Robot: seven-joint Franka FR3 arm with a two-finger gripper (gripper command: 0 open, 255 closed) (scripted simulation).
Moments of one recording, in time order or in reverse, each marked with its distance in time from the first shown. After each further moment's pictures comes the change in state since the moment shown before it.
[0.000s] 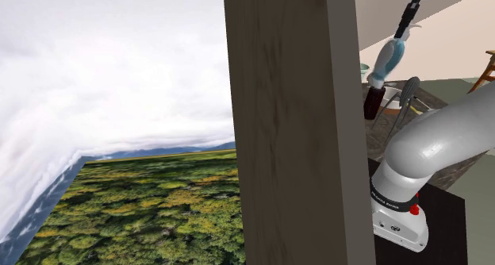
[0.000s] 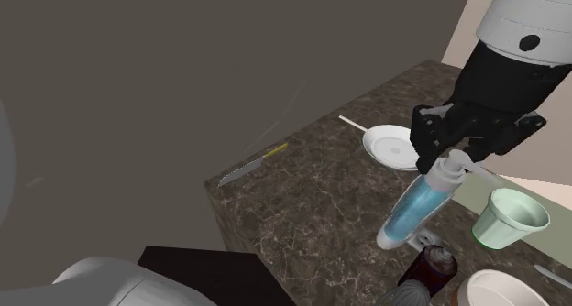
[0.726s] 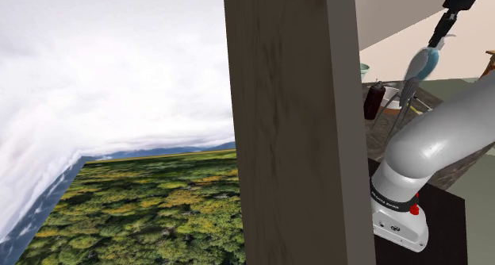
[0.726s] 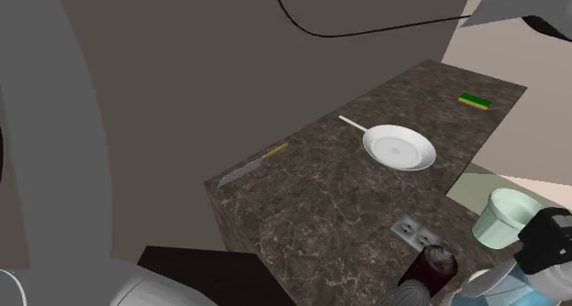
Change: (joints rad) arm 0.007 0.102 -0.306 0.081 -0.007 0.064 -0.301
